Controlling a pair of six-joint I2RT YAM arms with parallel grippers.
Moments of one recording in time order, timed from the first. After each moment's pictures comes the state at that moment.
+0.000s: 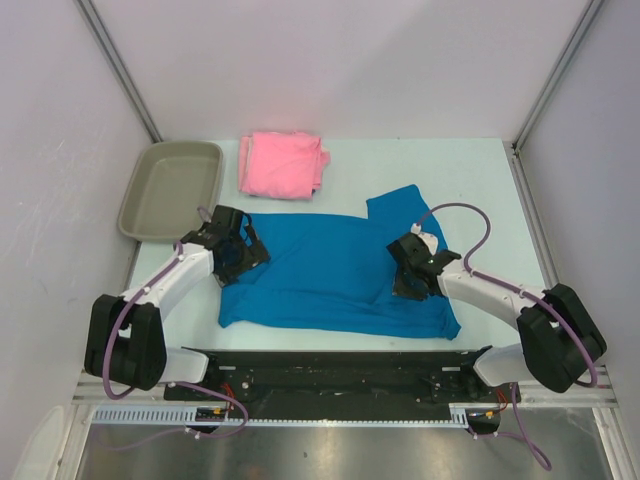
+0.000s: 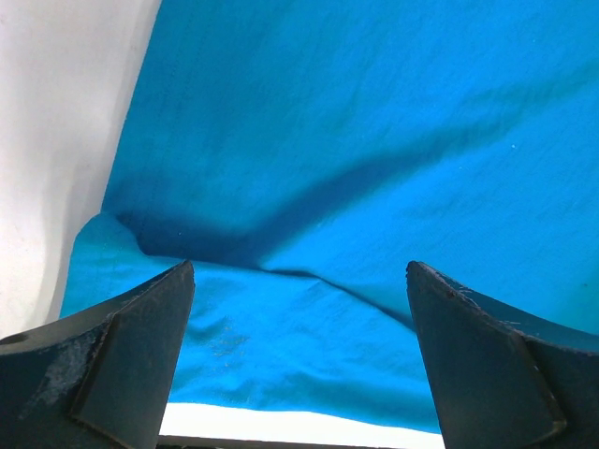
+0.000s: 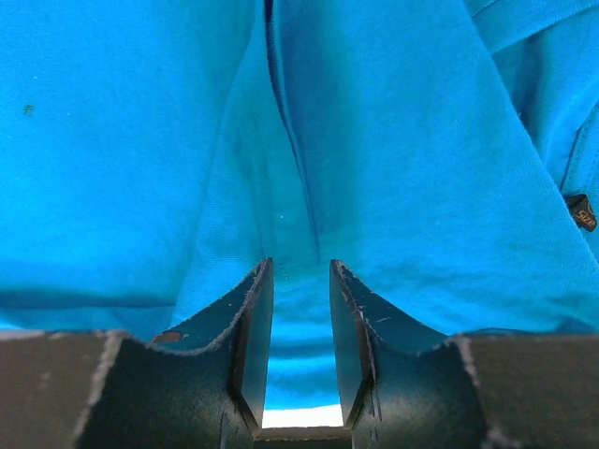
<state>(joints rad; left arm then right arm) -0.25 1.34 0.84 -0.60 -0.07 -0.77 0.64 1.37 0.76 -0.56 0.23 0.83</state>
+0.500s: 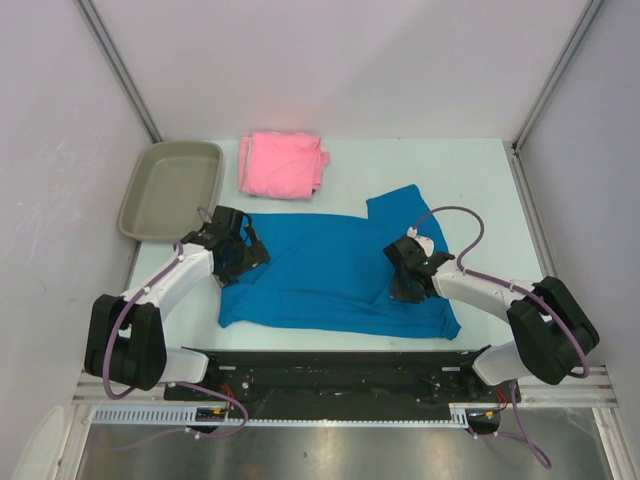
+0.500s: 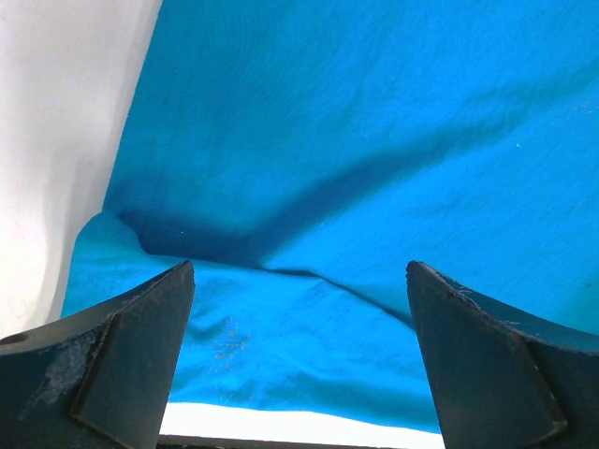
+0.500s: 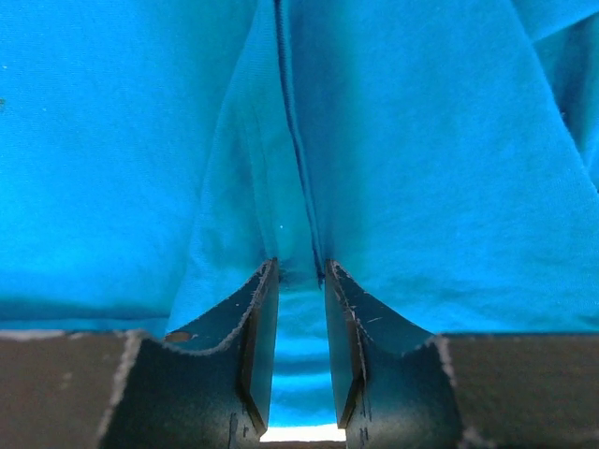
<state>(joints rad) -0.25 1.34 0.83 -0.60 -0.07 -0.77 0.65 1.41 0.74 -0.52 0.22 0.84</state>
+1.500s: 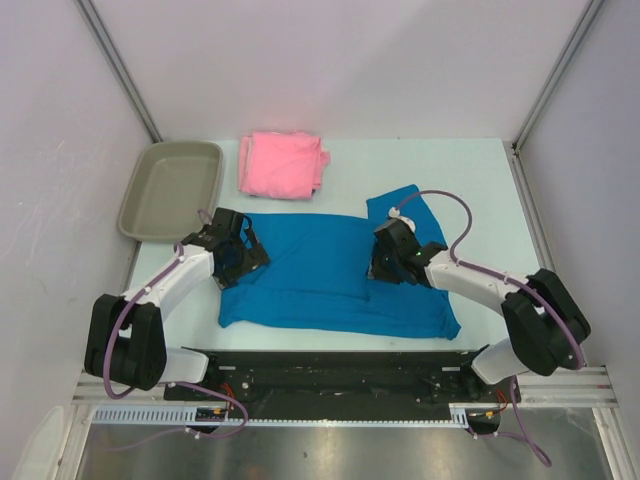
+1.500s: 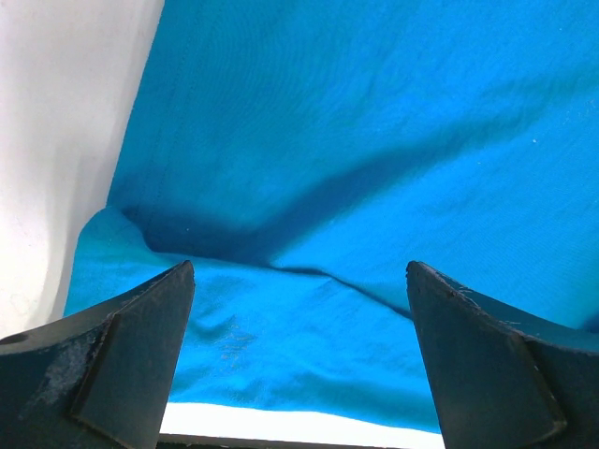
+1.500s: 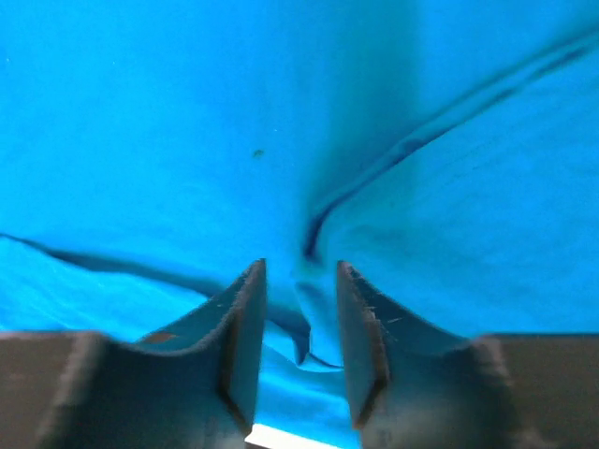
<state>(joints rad) -0.25 1.34 0.81 -0.60 -0.07 -0.77 0.67 1.45 0.85 -0.35 0.12 0.81</state>
